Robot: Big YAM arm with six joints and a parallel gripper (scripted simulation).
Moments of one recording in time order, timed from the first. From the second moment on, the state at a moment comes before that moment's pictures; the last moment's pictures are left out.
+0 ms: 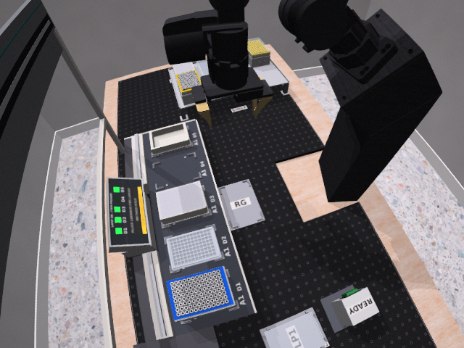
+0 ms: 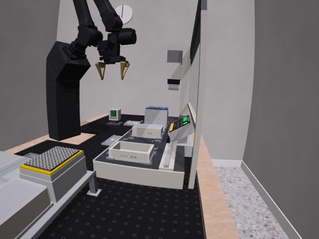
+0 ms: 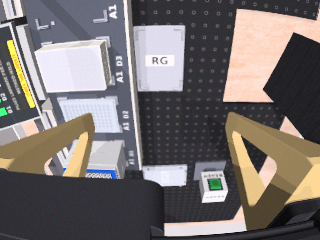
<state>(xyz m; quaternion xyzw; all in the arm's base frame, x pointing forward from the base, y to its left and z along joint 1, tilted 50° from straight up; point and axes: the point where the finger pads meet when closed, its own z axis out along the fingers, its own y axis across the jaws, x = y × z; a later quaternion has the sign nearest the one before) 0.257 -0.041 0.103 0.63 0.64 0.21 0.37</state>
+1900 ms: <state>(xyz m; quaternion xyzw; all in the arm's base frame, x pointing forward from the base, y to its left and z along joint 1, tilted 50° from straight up) 0.240 -0.242 0.147 0.65 0.63 0.22 0.37</state>
